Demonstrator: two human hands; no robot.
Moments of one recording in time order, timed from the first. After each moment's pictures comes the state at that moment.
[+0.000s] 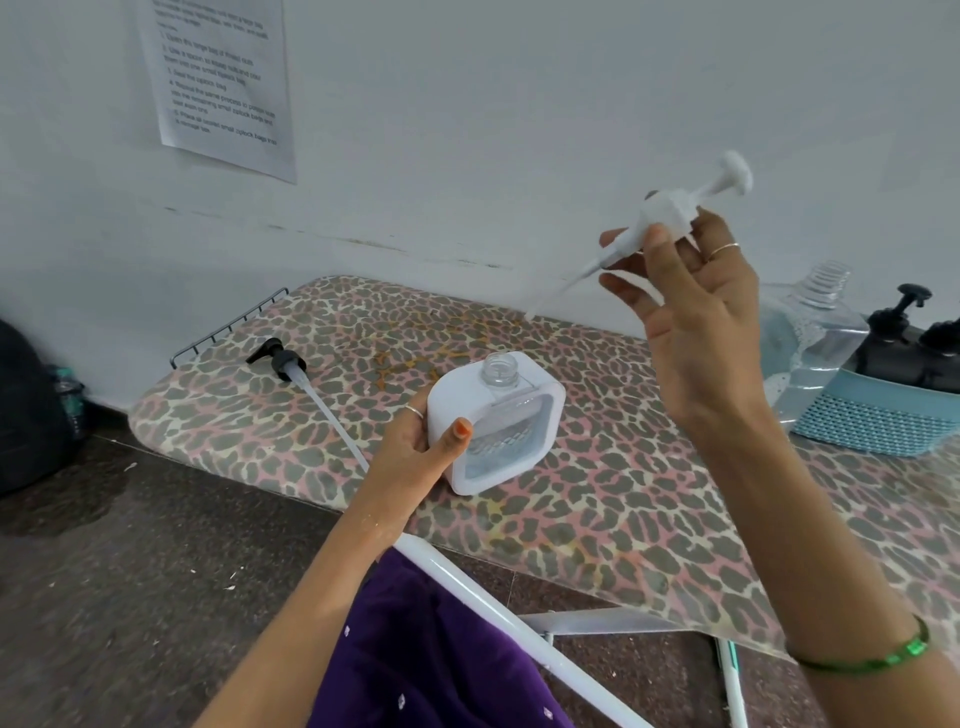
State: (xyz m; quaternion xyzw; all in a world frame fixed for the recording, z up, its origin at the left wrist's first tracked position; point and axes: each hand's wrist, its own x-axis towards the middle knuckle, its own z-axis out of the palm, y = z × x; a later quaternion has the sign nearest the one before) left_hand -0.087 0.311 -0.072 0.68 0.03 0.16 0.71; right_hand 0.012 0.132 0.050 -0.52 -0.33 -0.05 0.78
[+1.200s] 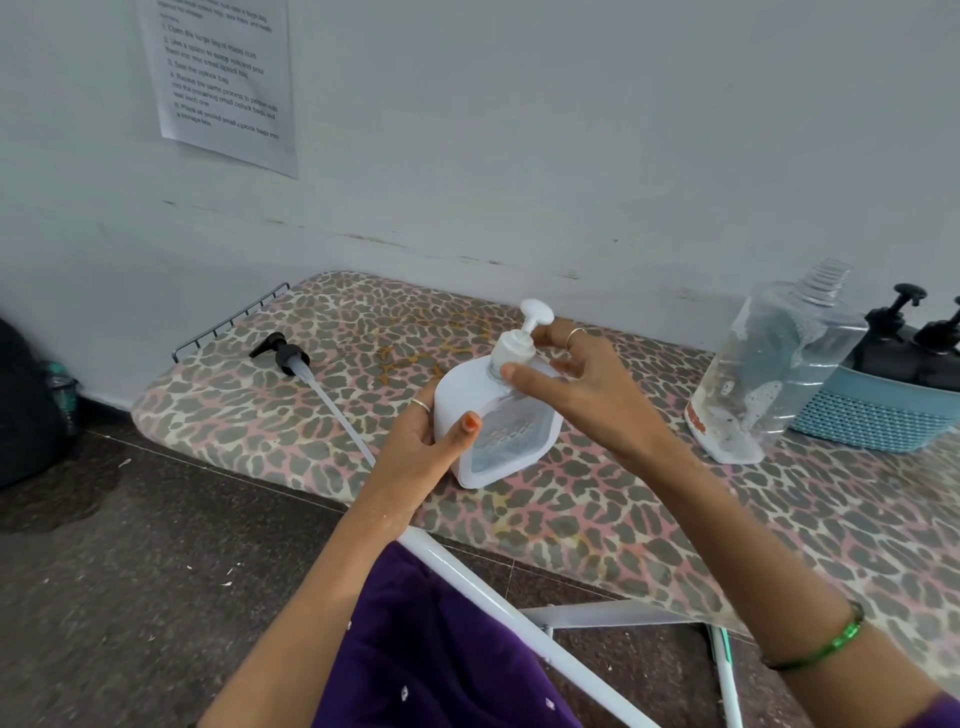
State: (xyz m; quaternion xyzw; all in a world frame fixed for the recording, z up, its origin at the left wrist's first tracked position) left_hand -0.090 0.310 -0.068 0.68 0.01 0.15 0.72; right_hand -0.001 0.161 0.001 -0.79 -0.35 0.04 0.51
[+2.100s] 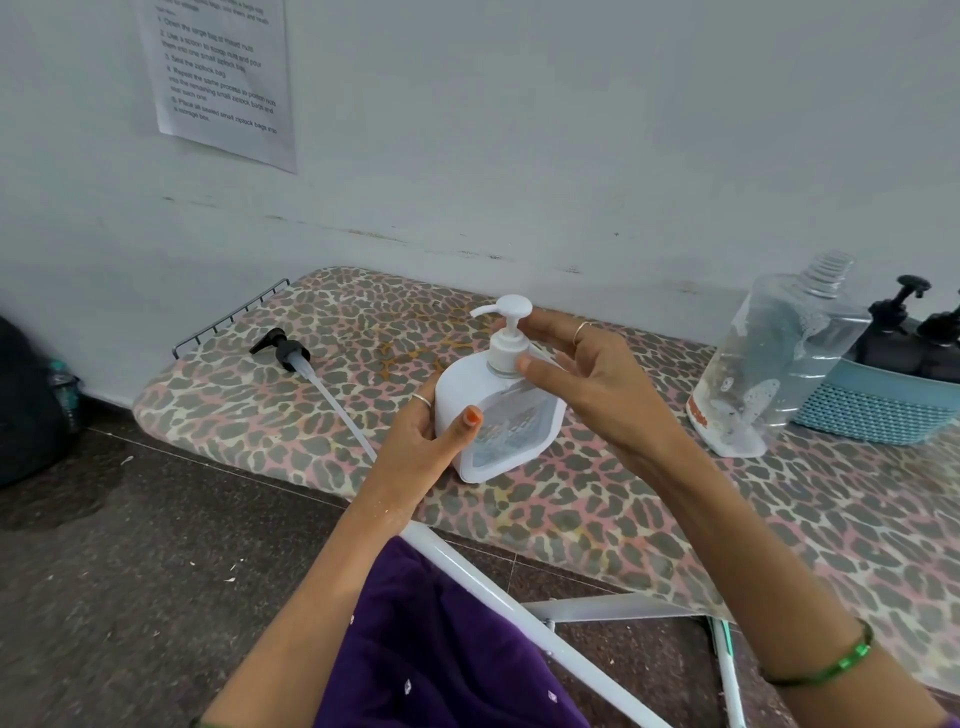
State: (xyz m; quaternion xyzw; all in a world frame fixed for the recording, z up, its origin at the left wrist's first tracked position) left_hand -0.090 0.309 -0.068 0.69 0.03 0.15 0.71; right_hand 0.001 0.155 -0.003 -0.74 -0.36 0.08 0.57
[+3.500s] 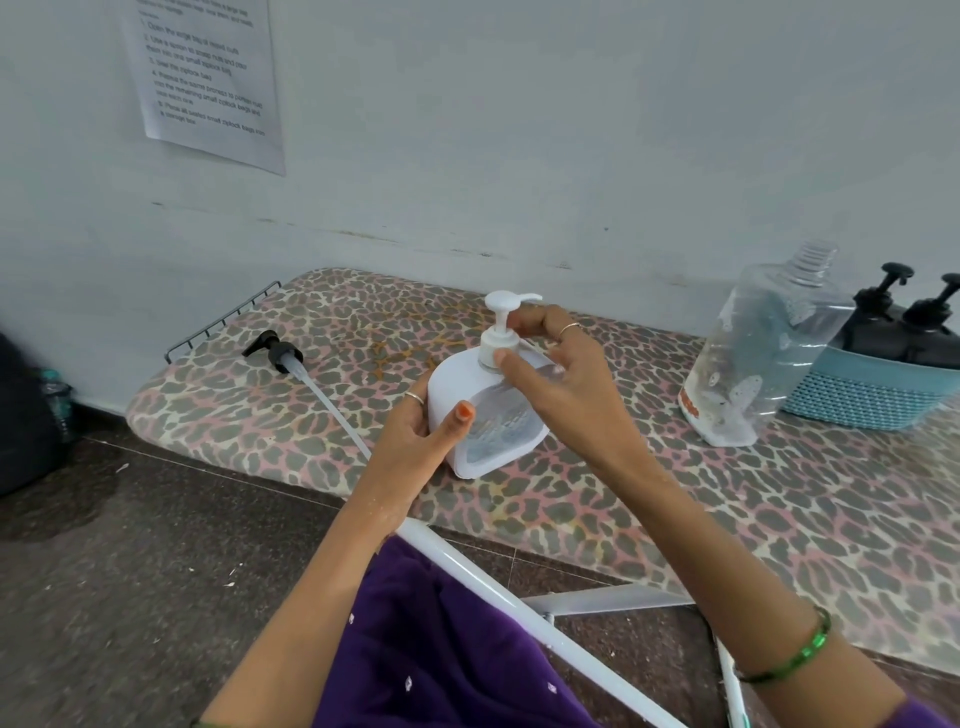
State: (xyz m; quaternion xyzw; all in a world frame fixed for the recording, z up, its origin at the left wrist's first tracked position) left_hand -0.090 0.309 -0.070 0.68 0.04 0.15 0.71; right_hand -0.015 0.168 -0.012 -0.73 -0.35 -0.03 0.59
